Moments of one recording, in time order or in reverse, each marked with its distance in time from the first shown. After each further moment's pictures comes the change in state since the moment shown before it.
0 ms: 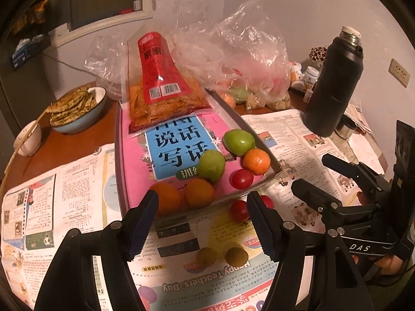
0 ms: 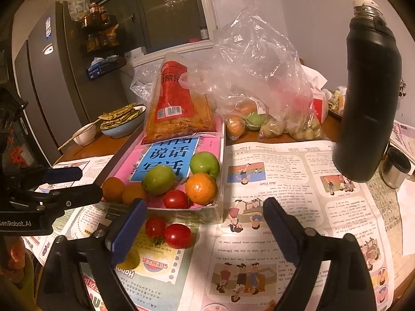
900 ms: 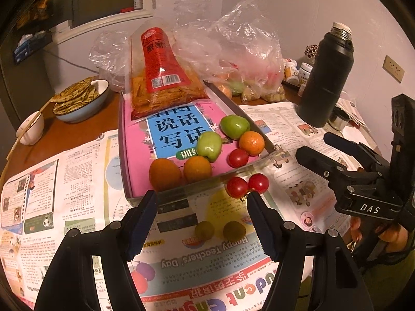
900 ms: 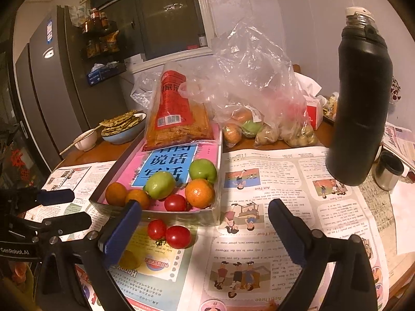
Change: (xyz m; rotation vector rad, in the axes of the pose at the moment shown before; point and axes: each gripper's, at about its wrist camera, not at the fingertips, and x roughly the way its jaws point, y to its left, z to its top) left arm -0.016 0.002 -0.028 -0.003 0.017 -0.016; right arm -0.017 0.000 0.001 -0.003 -0.037 -0.005
